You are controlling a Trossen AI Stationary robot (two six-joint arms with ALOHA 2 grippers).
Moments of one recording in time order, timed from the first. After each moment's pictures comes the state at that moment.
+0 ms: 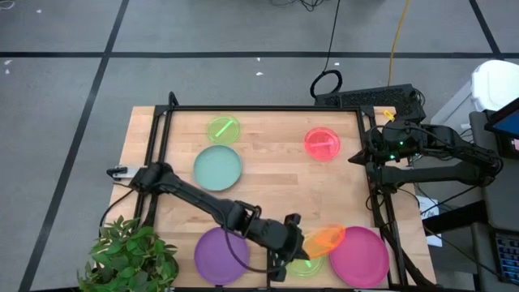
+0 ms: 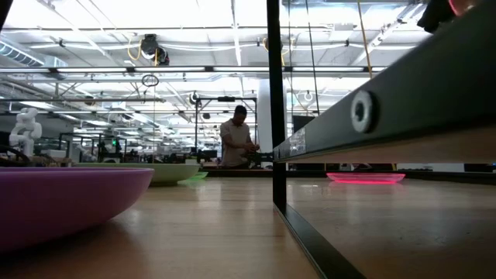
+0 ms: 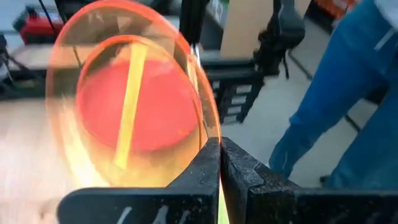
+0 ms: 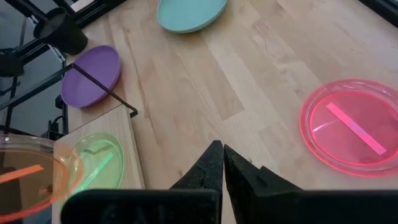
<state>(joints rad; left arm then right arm) -0.43 2.14 1.99 -0.29 0.02 -0.19 -0.14 0.63 1.01 -1.13 -0.08 0.41</state>
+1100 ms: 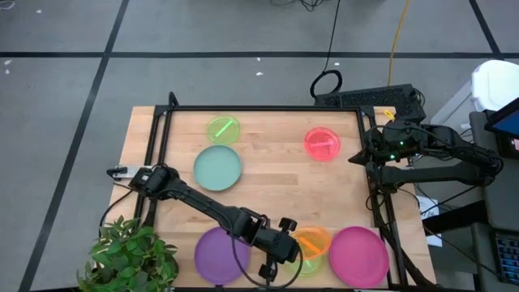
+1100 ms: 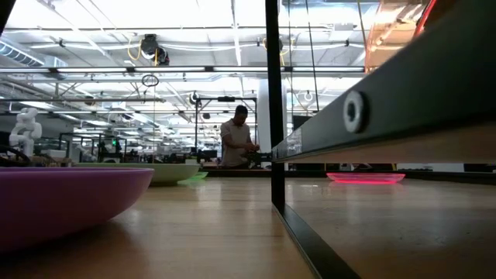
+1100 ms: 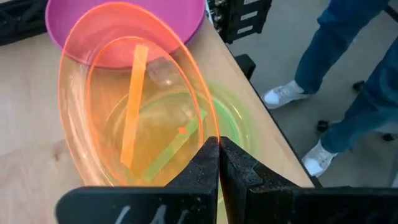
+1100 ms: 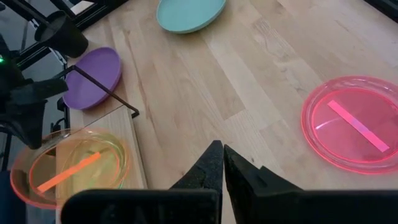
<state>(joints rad) -0.44 2.21 1.99 -0.52 0.01 0.01 -0.14 0.63 1.01 -1.13 -0.08 0.42</state>
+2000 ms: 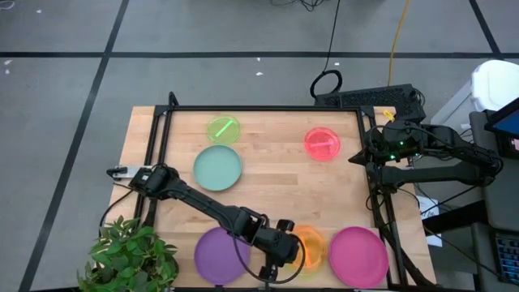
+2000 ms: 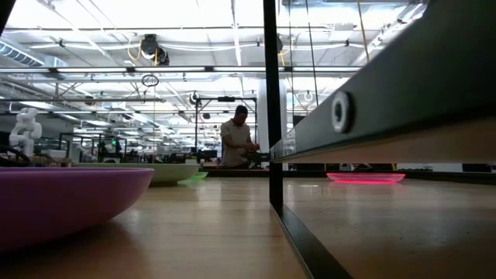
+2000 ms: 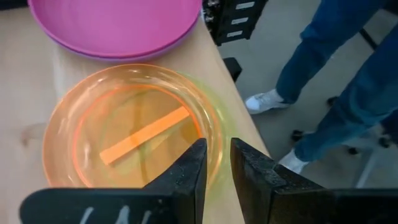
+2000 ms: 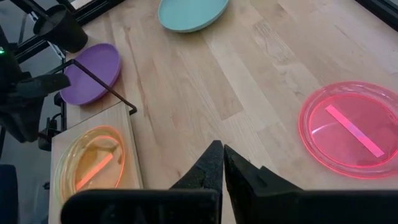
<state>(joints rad) -0.44 2.21 1.99 -0.53 0.07 -0.12 -0.14 0.63 1.01 -1.13 -0.08 0.39</state>
